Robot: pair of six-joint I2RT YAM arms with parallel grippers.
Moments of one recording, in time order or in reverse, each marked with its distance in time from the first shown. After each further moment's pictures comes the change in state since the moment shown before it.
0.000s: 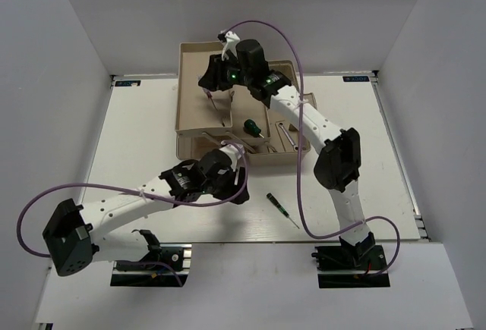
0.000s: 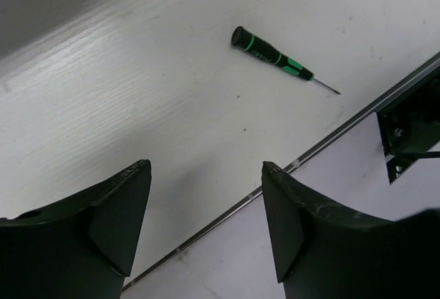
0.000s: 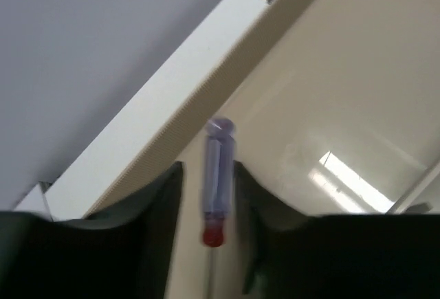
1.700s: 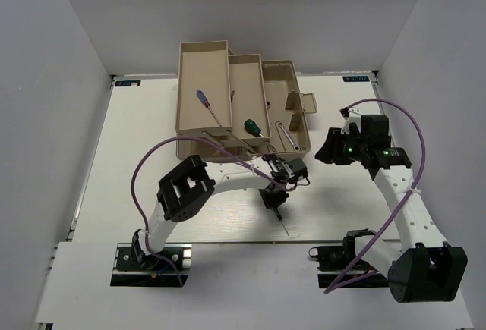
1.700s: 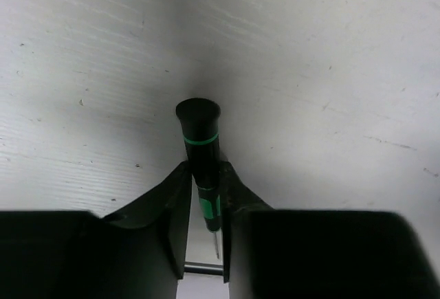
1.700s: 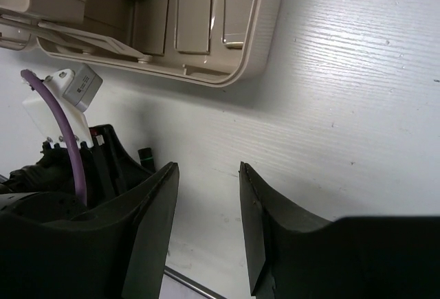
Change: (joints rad) left arm -0.203 0.939 0.784 -0.496 -0.203 -0.918; right arm -0.611 -1.130 -1.336 -0.348 -0.087 -0.226
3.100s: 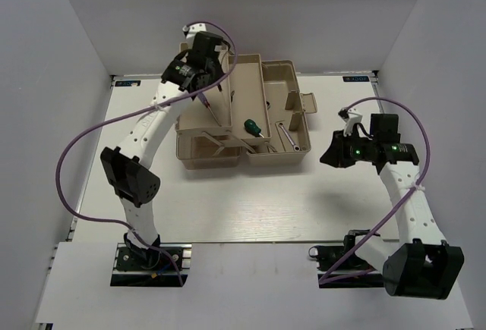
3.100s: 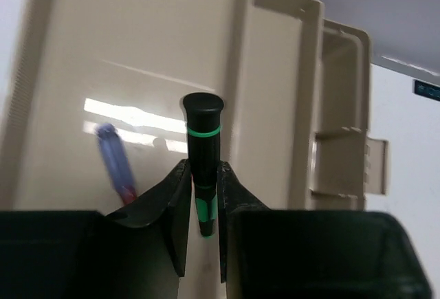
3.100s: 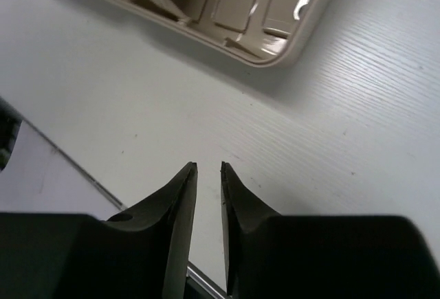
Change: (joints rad) left arm 0.619 -0.230 0.528 0.100 -0.233 0.875; right arm -0.105 0.017 0.053 -0.137 -0.218 -0.289
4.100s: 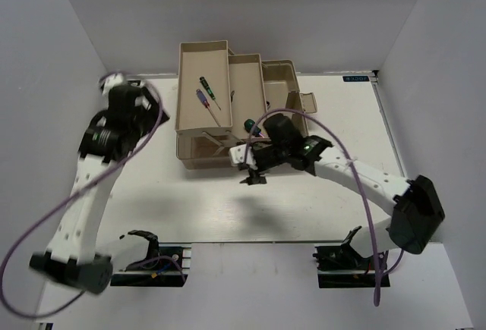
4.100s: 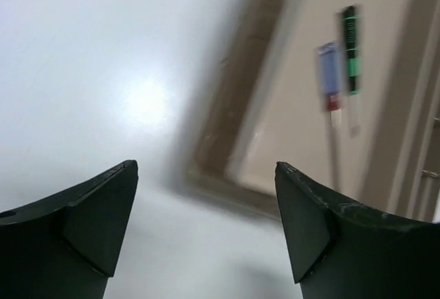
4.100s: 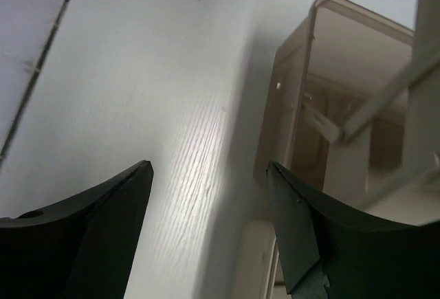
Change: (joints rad) left arm 0.262 -0.631 -0.570 -0.085 0.089 0.009; right arm 0.821 0.328 0.175 0.328 -0.072 -0.735
